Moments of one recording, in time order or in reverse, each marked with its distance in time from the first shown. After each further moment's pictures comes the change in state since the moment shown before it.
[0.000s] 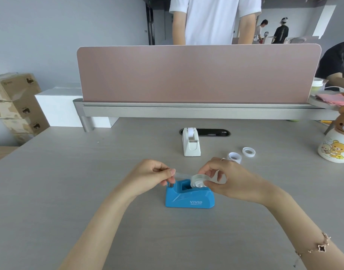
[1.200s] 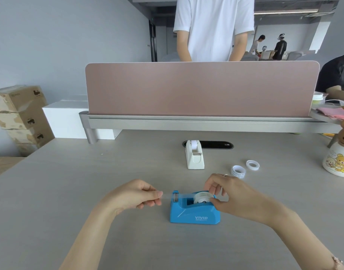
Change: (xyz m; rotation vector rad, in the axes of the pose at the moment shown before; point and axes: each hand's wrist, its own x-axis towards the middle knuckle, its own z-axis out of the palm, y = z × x) left_hand 0.002 -0.024 -0.034 0.063 -0.143 -0.166; right_hand 0.002 0.007 0.006 -0.107 -0.027 -0.017
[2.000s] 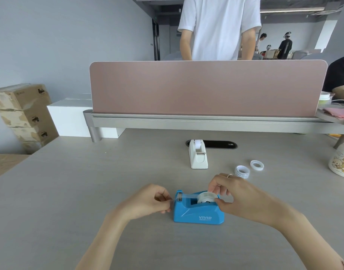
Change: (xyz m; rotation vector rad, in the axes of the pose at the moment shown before) left_hand 0.016 -0.017 0.022 0.187 -0.014 0.226; right_hand -0.003 -0.009 -0.005 -0.058 -0.013 -0.015
